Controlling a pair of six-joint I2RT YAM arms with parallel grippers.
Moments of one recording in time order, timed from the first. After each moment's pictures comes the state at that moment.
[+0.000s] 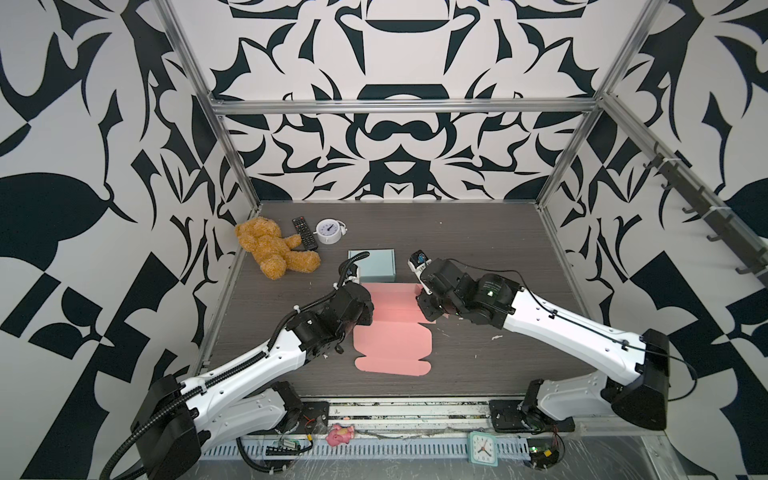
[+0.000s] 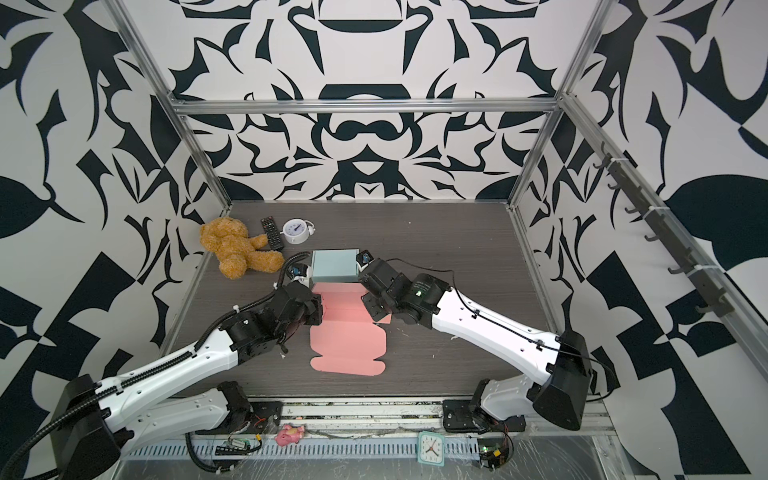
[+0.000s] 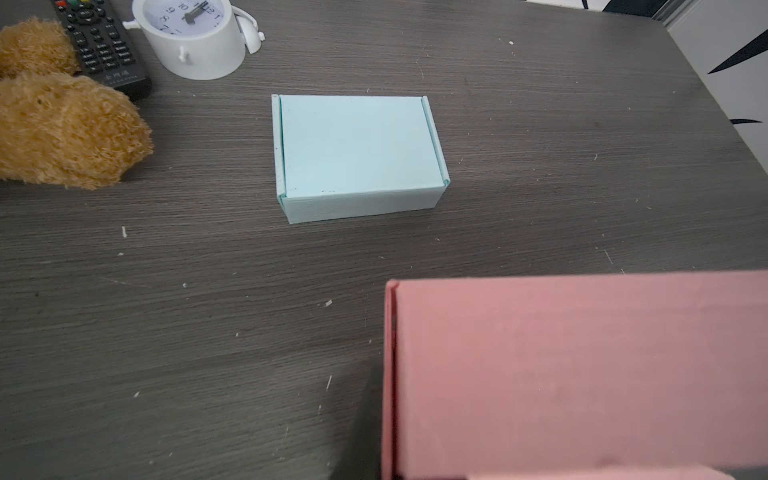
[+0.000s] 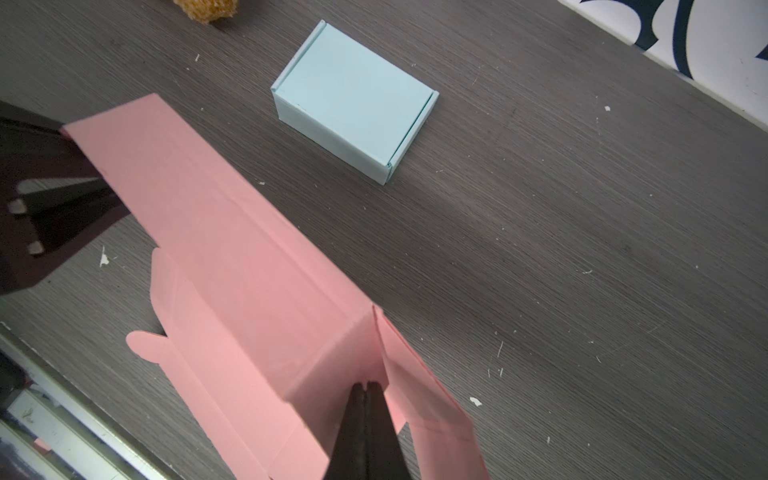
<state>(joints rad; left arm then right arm) -0.86 1.03 0.69 -0.38 -0.37 -0.59 0.98 1.36 1.24 -0.80 0.24 0.29</state>
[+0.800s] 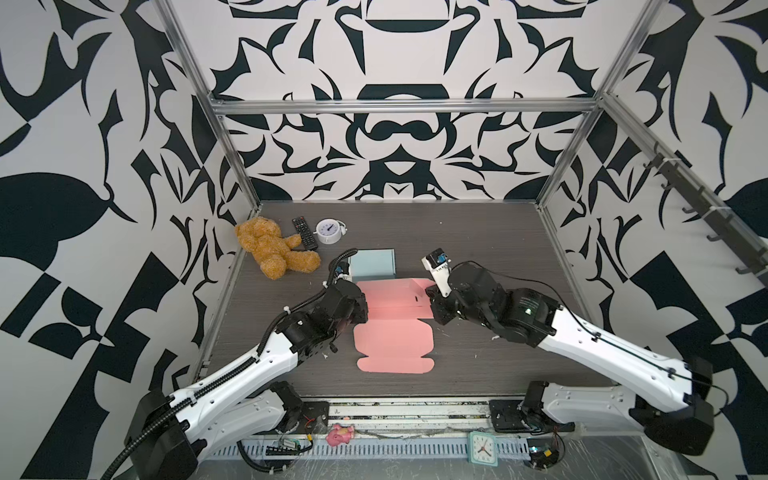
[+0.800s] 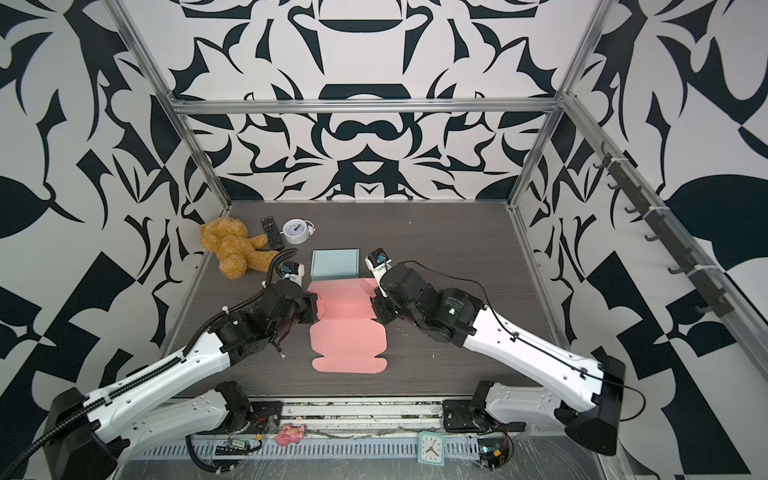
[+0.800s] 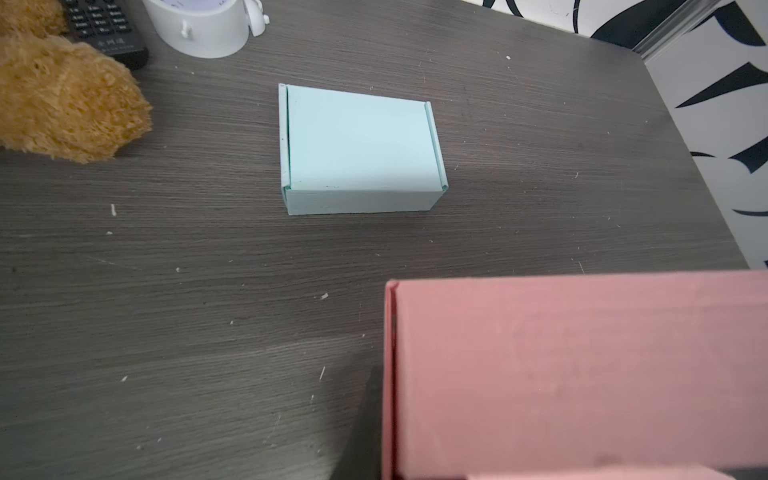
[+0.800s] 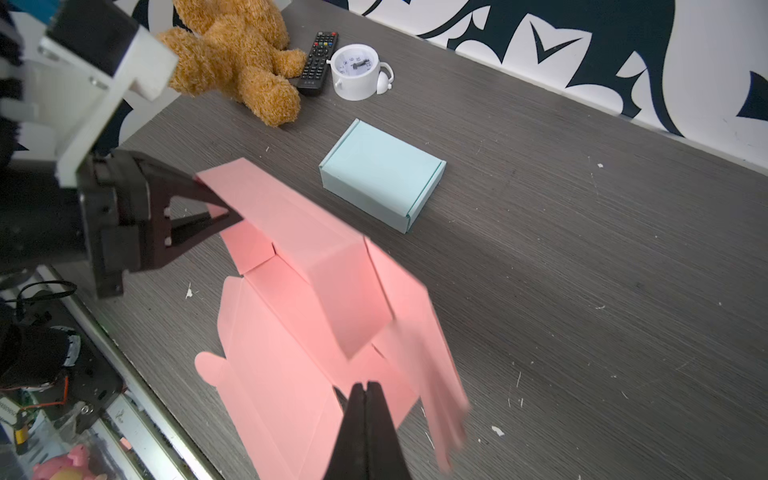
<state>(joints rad) -0.74 0.98 0.69 -0.41 -0.23 -0.63 0.99 1.04 1.03 -0.63 0.21 0.30</state>
